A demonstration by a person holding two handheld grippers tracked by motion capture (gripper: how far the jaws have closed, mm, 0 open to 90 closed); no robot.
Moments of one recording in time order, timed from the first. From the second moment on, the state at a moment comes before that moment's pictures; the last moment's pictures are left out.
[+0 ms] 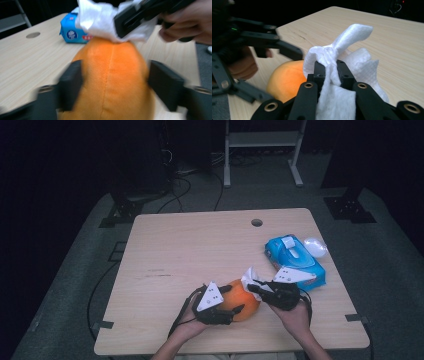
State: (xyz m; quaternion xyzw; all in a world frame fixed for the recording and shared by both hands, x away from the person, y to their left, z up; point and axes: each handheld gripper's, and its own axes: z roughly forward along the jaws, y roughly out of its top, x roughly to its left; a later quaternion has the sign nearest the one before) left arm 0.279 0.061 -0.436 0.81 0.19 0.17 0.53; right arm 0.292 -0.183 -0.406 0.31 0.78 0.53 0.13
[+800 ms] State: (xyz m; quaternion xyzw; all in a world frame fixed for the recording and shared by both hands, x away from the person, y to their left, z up) left arm 0.277 0.064 -0.431 0.82 0.19 0.14 0.52; right arm 0.297 -0.187 -0.411 0.33 0.77 0.54 0.09
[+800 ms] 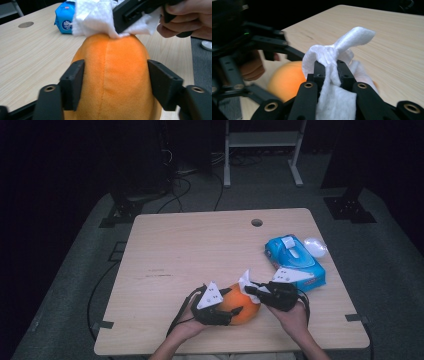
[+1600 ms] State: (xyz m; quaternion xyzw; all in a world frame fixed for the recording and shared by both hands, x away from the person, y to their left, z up) left arm 0.287 0.080 -0.440 0.79 0.20 0.14 0.56; right arm 0.302 -0.191 -0.414 0.33 0.78 0.53 0.10
